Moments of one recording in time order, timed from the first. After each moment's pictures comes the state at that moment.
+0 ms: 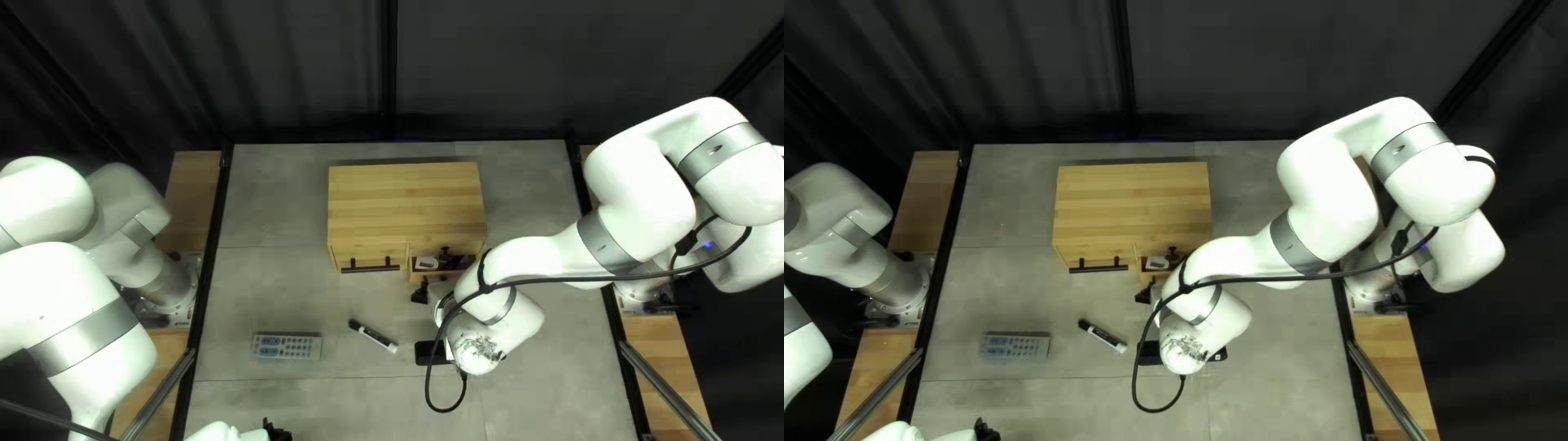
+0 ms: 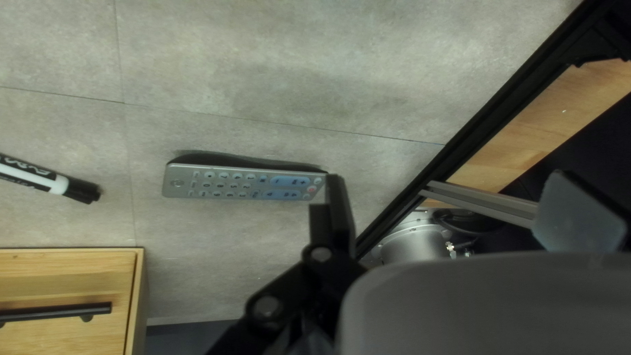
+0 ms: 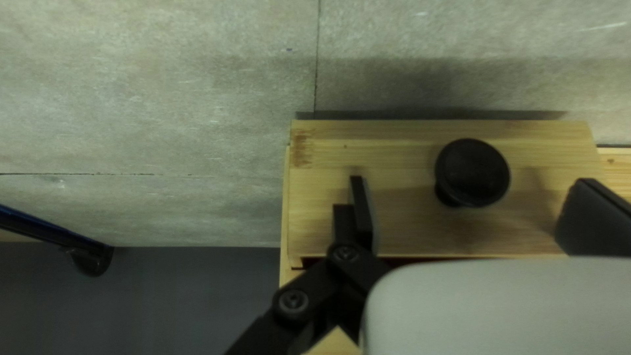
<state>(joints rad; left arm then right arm) -0.70 0.26 -0.26 1.24 0.05 1.48 0.28 0.29 0.39 0.07 1.04 -0.83 1.11 -0.68</state>
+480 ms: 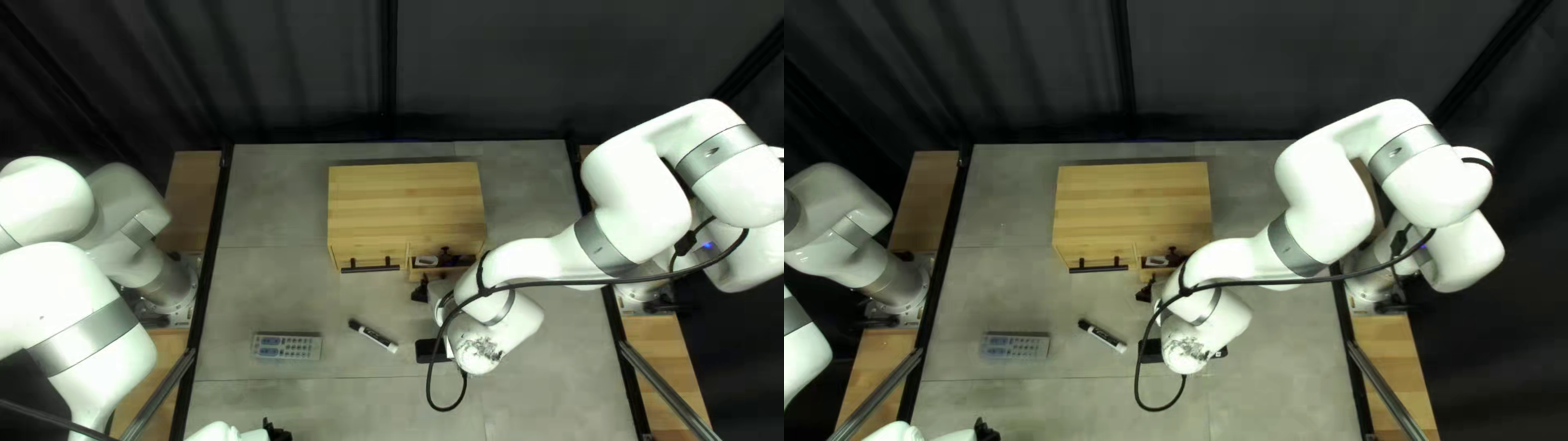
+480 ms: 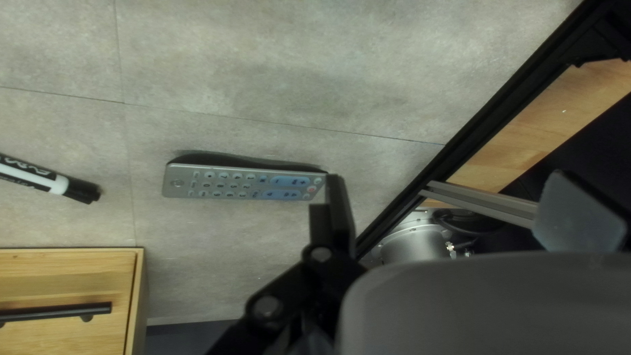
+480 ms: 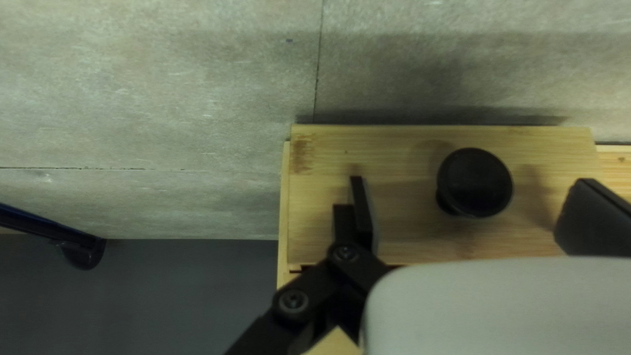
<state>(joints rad) -0.70 0.26 -0.26 1.24 0.05 1.48 0.28 0.29 0.39 0.06 1.02 -0.86 1.09 -0.67</state>
